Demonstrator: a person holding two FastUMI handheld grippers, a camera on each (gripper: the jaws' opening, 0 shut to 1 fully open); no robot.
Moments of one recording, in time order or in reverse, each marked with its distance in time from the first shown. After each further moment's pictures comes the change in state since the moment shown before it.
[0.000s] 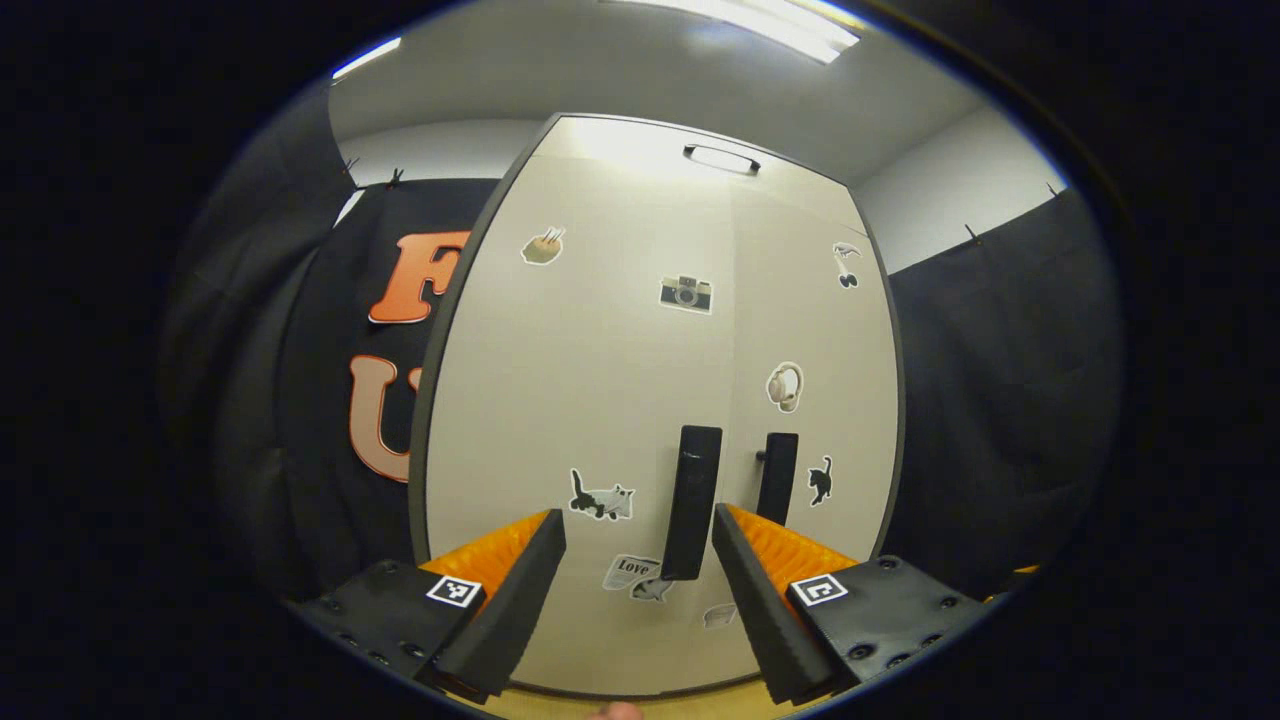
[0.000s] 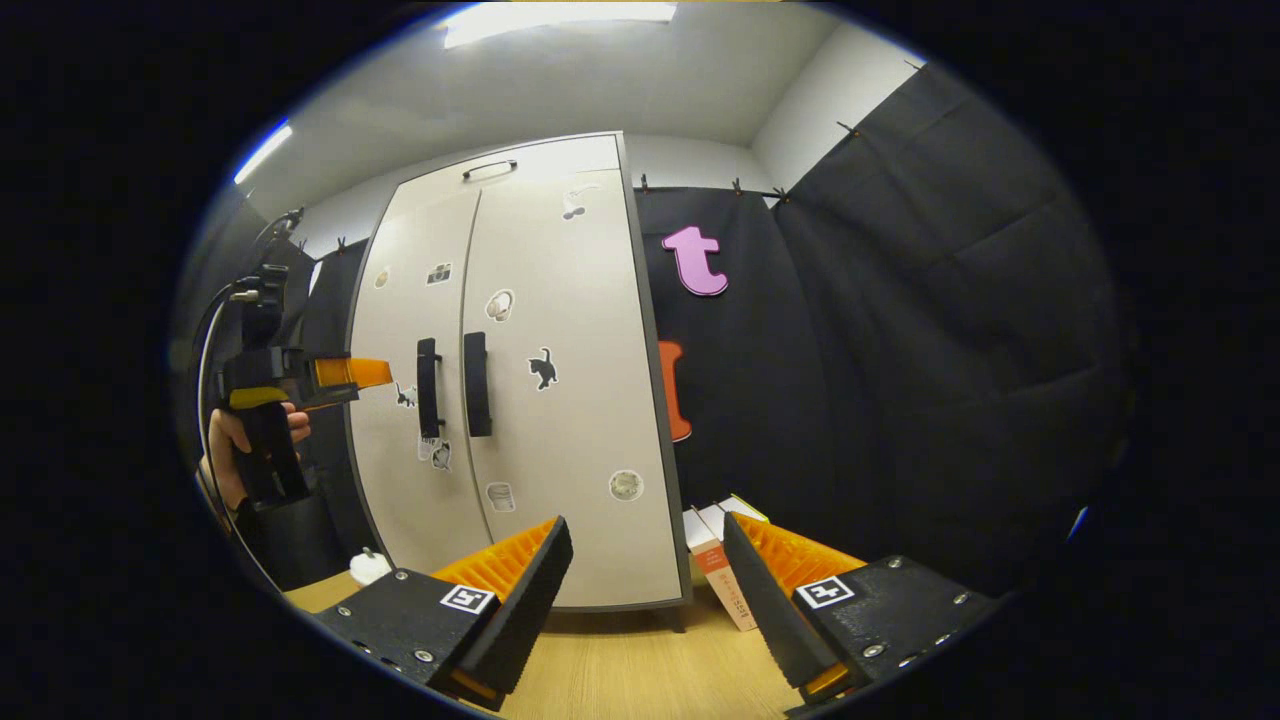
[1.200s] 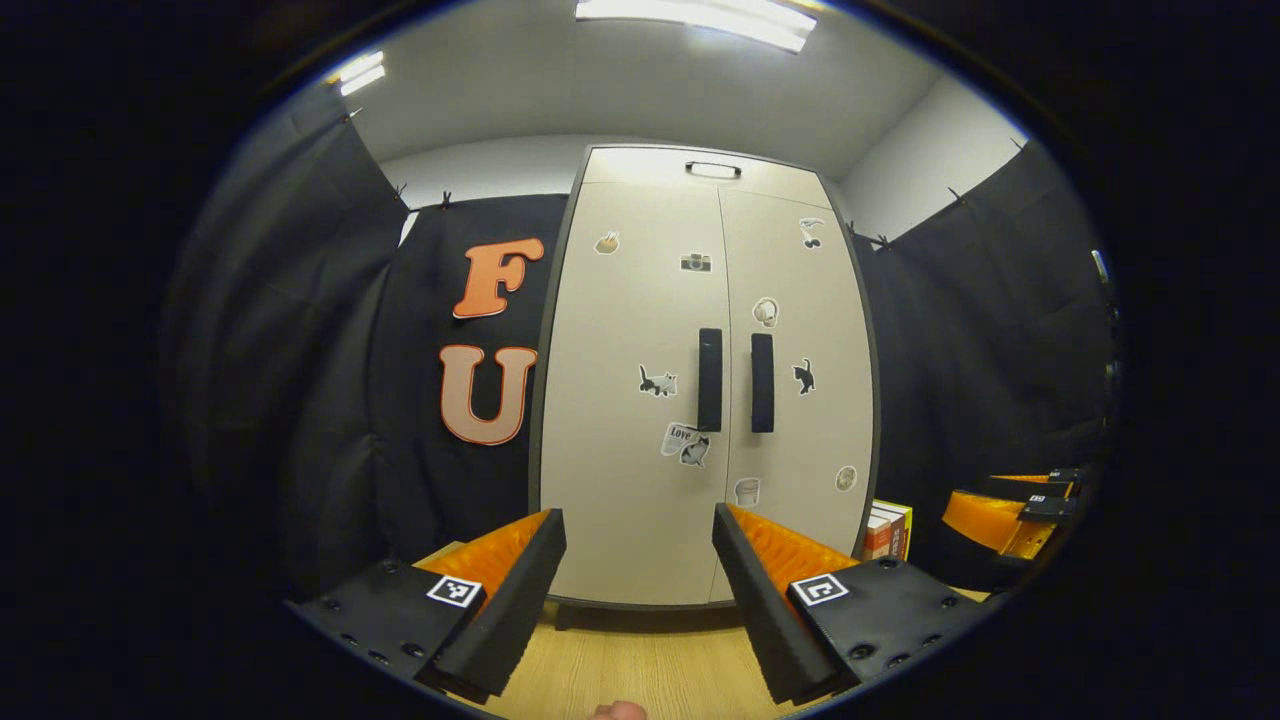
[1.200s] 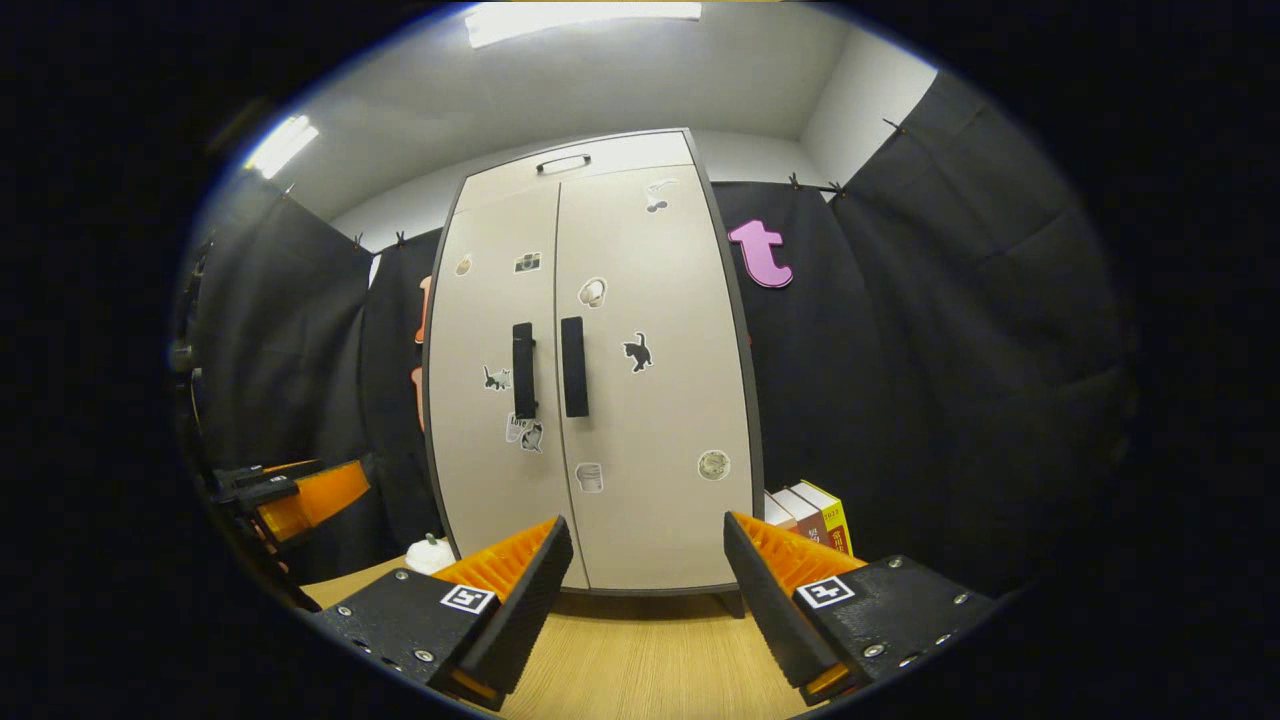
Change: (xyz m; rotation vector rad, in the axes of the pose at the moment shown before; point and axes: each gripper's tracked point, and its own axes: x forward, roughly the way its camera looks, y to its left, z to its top) left arm -0.179 0.009 -0.080 0.069 0.037 0.132; right arm -0.032 0.061 -0.016 -0.010 0.020 0.135
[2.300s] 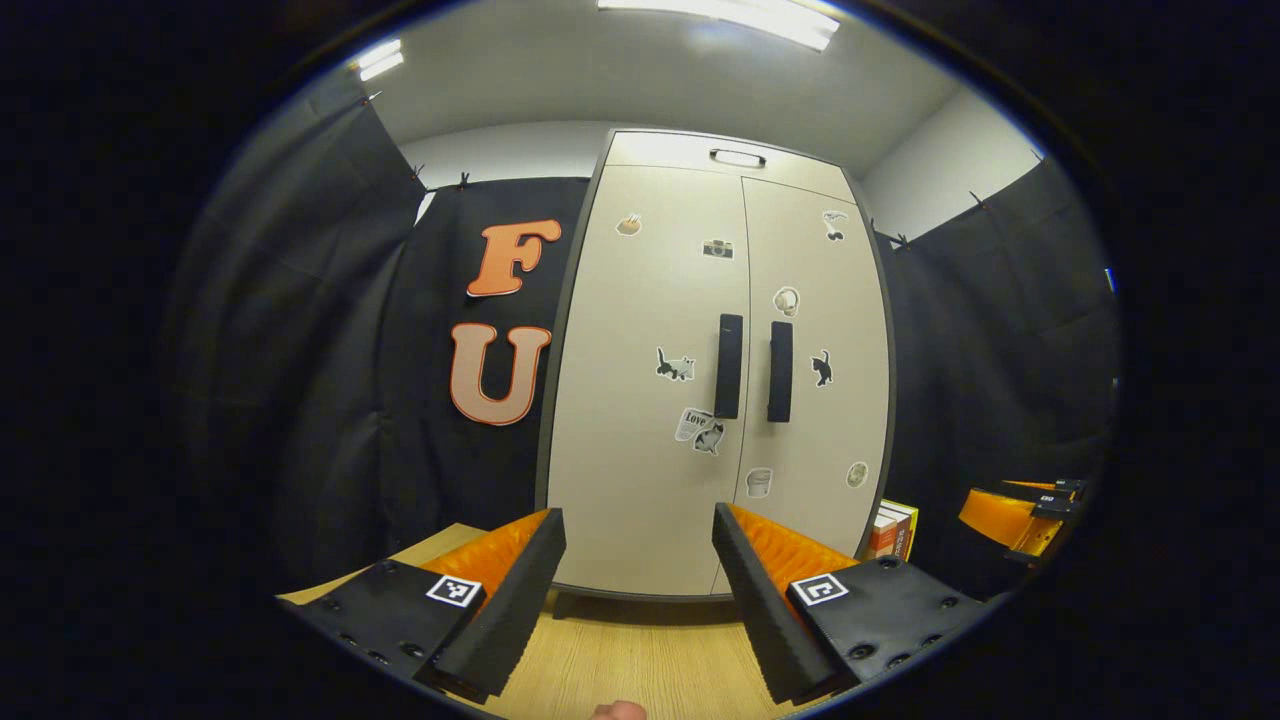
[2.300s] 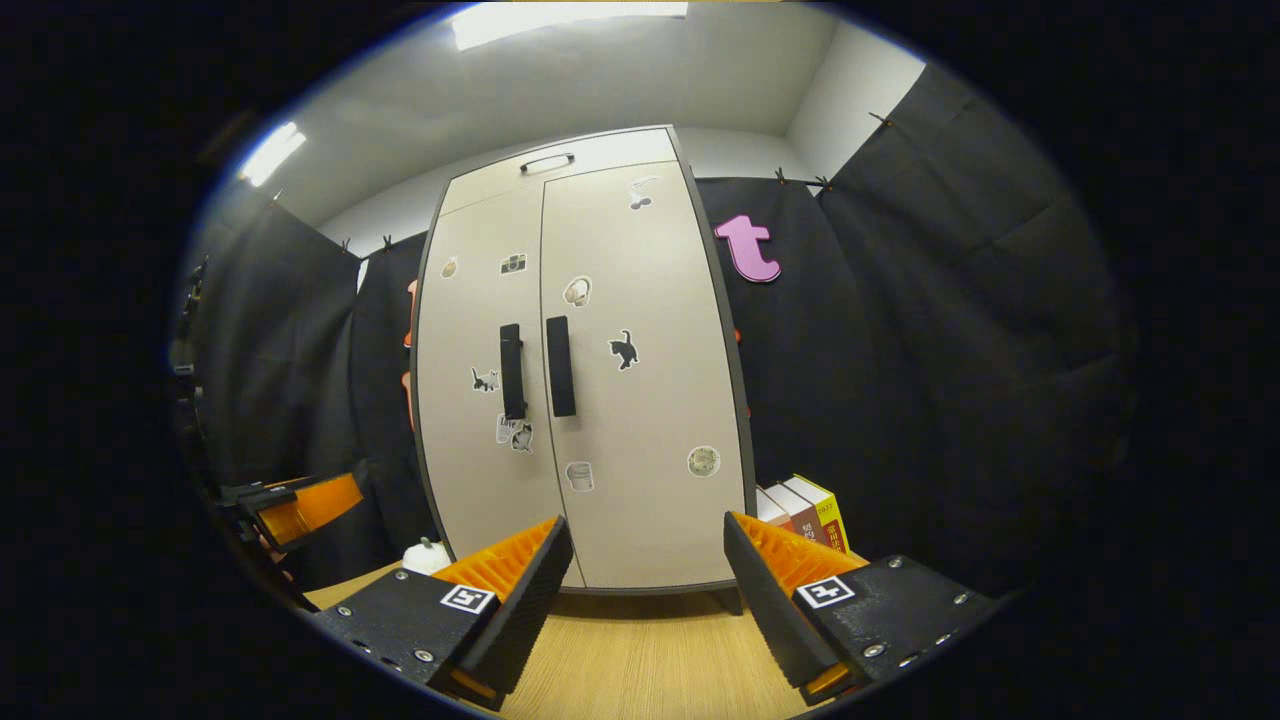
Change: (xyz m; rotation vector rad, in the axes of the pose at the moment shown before) left arm 0.002 0.013 -0.013 -0.038 0.044 0.039; right arm 0.002 -0.006 -0.001 0.026 0.009 -0.020
